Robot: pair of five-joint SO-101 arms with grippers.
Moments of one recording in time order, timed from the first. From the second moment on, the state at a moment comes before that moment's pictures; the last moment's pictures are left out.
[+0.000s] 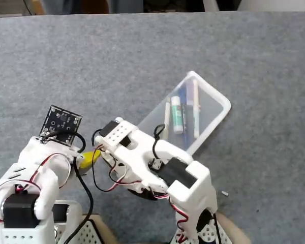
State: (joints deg) left arm -5.1 -79.9 49.4 83.2 -24.3; right arm -47.3 23.0 18.7 99.4 12.9
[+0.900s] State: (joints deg) left arm -5.3 -79.9 49.4 83.3 -24.2; right arm -47.5 32.2 20.4 96.7 12.7
